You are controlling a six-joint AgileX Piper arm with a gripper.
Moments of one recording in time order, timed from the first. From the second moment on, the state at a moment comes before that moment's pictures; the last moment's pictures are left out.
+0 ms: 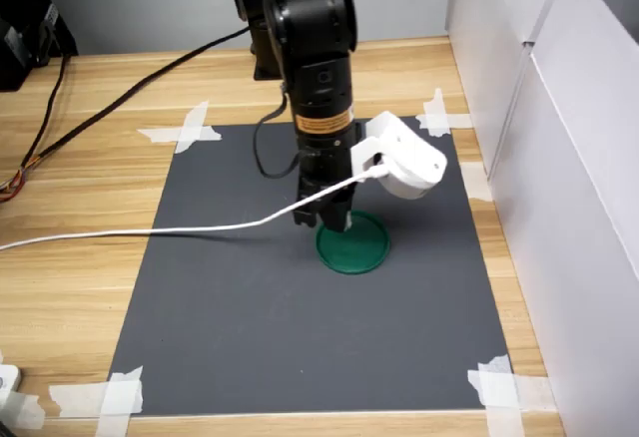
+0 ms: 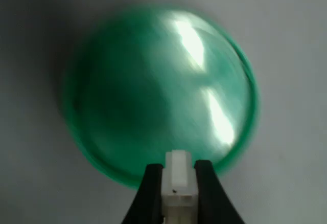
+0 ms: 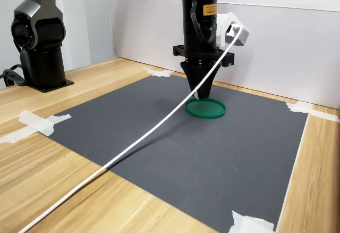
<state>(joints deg) 18.3 103.3 -72.7 0.0 48.0 -53.5</state>
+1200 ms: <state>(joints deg) 19.7 88.4 -72.5 2.1 43.7 -46.8</state>
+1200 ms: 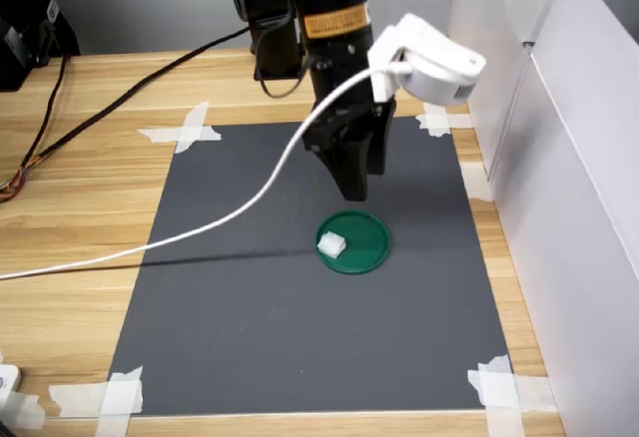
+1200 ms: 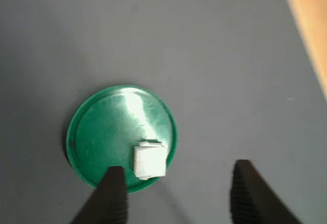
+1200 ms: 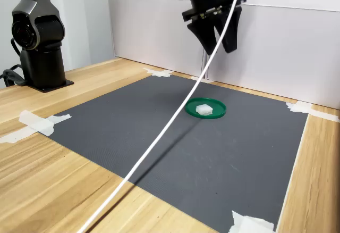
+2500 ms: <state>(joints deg) -0.9 9.8 -8.4 5.9 19.2 -4.5</state>
